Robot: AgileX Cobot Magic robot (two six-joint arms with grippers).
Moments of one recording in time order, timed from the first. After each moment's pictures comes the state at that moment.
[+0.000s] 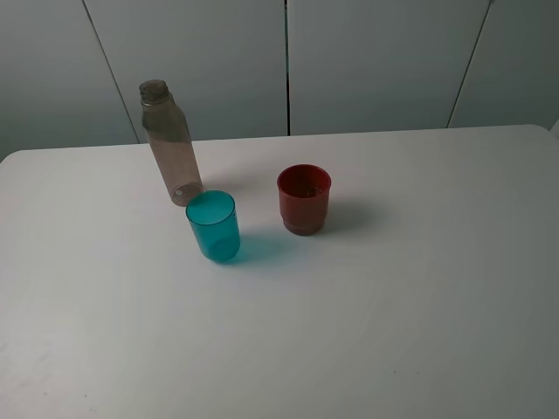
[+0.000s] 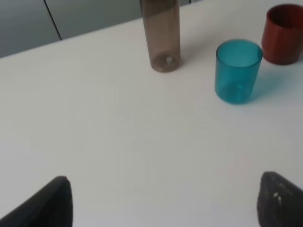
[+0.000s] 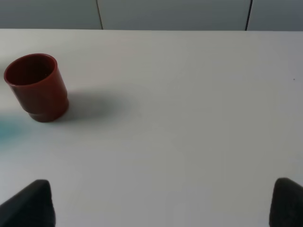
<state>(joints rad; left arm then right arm) -0.31 0.00 -0.63 0.05 1.22 0.03 0.05 0.00 -0.51 0.09 1.10 -0.03</state>
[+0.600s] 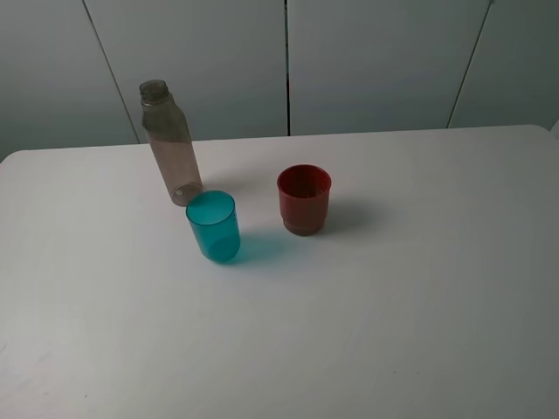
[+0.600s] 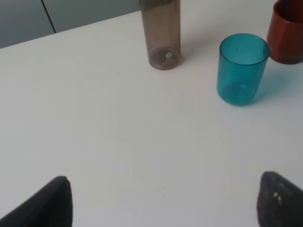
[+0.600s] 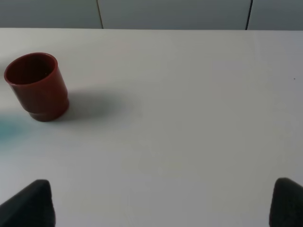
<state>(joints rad) -0.31 0.00 -0.51 0.05 1.09 0.00 0.05 0.00 -0.51 0.09 1.10 -0.03</state>
